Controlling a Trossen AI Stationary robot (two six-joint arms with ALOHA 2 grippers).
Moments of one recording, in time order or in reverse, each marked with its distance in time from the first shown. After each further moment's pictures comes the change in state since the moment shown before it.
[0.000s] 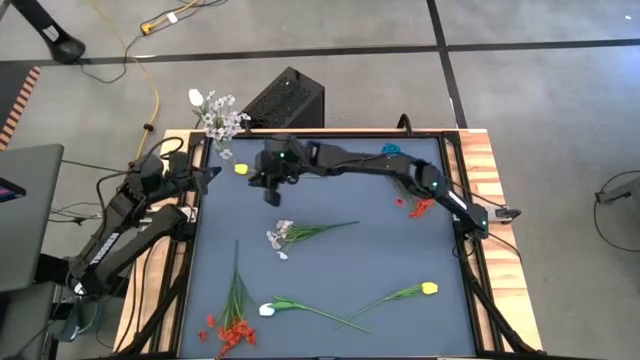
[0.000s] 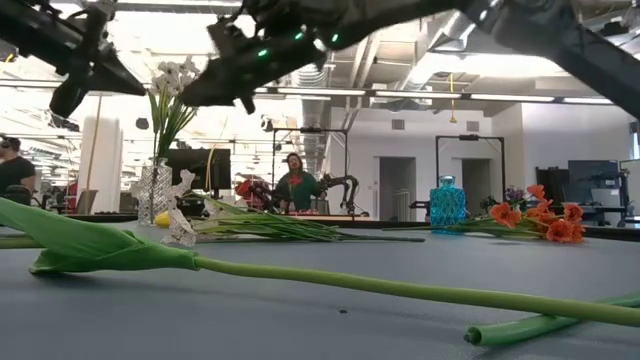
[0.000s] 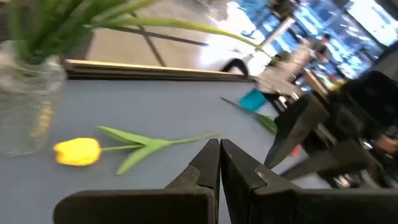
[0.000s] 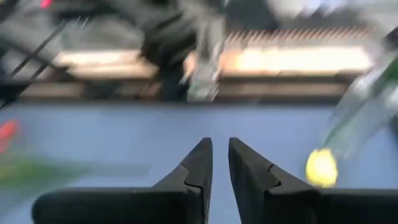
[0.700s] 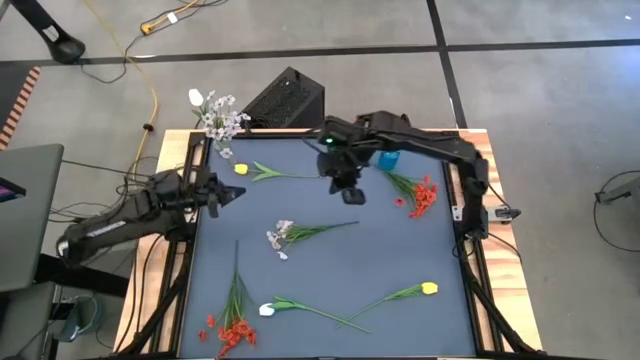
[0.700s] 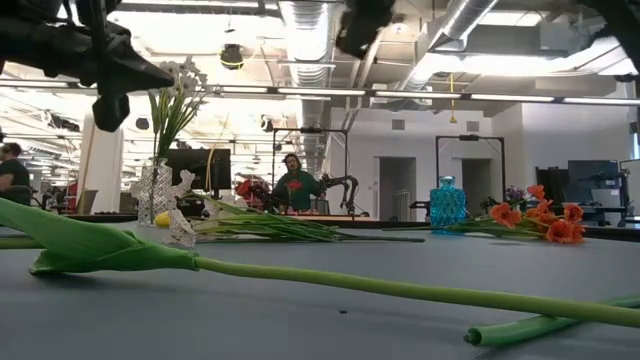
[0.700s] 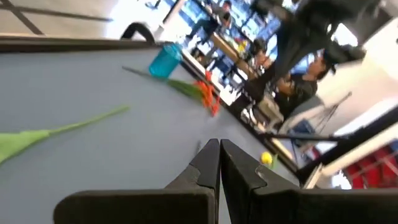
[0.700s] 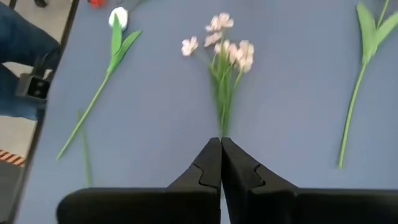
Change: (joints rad) left arm -0.508 0.020 -0.227 0.427 -0.102 -0.074; right arm -0.015 -0.427 -0.075 -1.041 -0.086 -0.269
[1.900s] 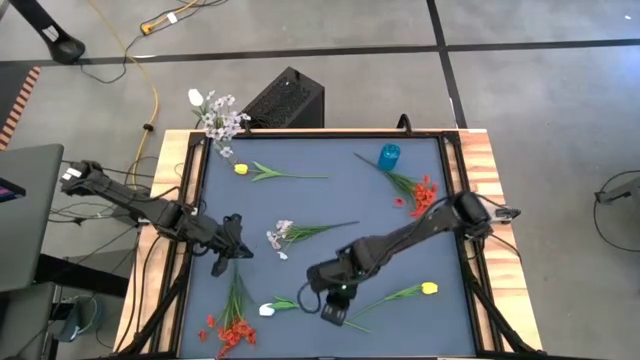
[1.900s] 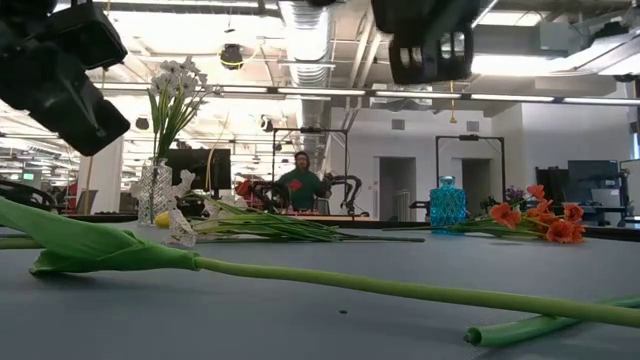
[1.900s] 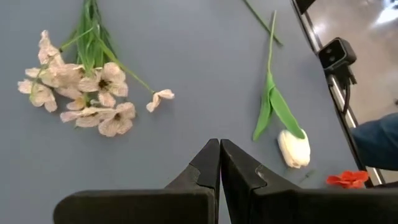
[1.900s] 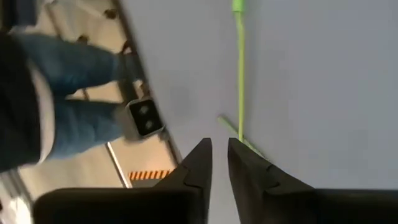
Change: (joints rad) left arm -0.753 0.505 0.028 0.016 -0.174 0.196; right arm 0.592 0.109 -0.402 0.532 0.016 1.180
